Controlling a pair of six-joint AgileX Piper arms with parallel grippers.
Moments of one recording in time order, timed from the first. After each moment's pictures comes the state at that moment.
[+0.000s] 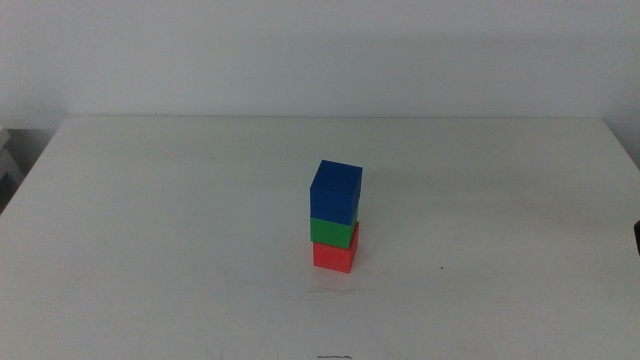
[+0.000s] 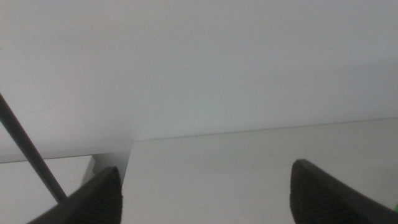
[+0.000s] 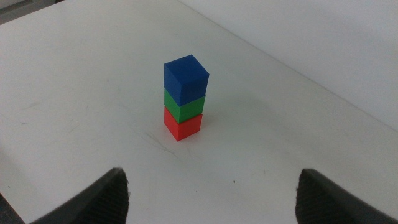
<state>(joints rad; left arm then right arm) -0.12 0.69 -1.05 0.17 0.72 -0.06 0.74 0.66 -1.00 -0.13 0.93 -0.02</state>
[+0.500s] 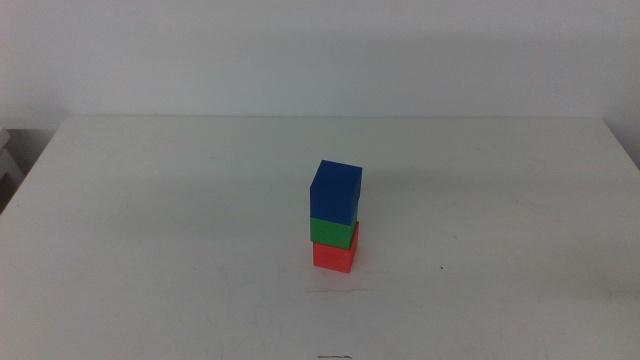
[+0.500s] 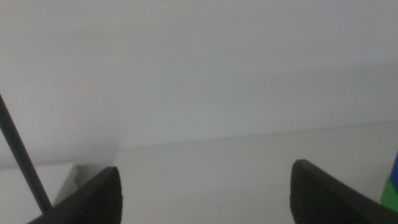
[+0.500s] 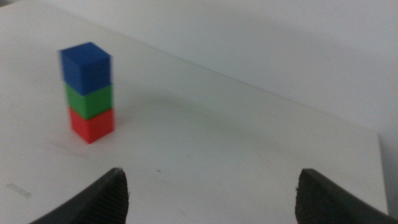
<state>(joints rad) -0.12 0.32 -0.58 0.15 0.46 -0.06 0.45 0.28 -0.56 -0.17 0.68 -0.02</state>
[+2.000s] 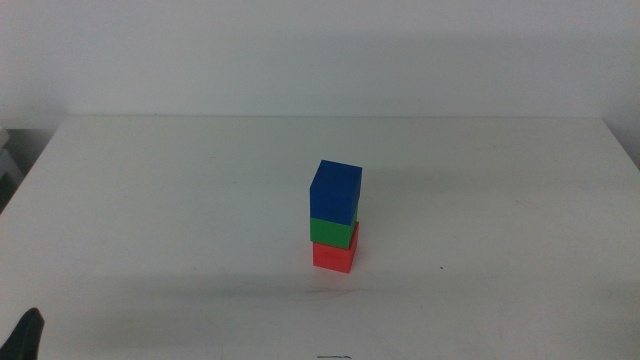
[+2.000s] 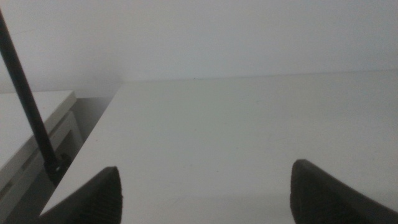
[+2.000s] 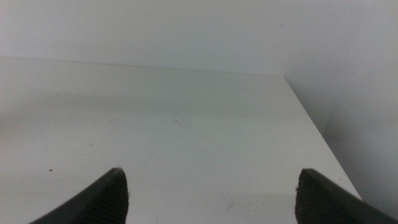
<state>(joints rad) -0.01 -0.01 0.03 0.09 0.18 -0.06 -0.01 -0.01 0.03 -0.06 0.23 -0.02</state>
